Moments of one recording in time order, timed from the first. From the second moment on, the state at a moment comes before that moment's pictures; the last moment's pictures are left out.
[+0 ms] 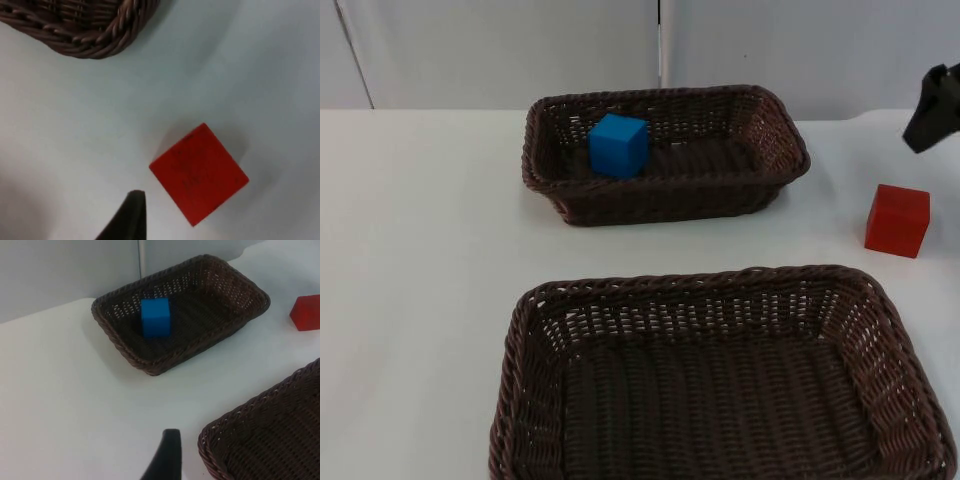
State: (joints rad) right arm 0.09 1.99 -1.53 0.26 0.76 -0.68; left arm -0.16 0.75 -0.74 -0.47 0.70 0.51
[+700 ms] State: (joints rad) right arm 0.16 2.21 -1.58 0.29 0.70 -0.89; left arm -0.16 0.75 -0.74 -0.47 0.70 0.51
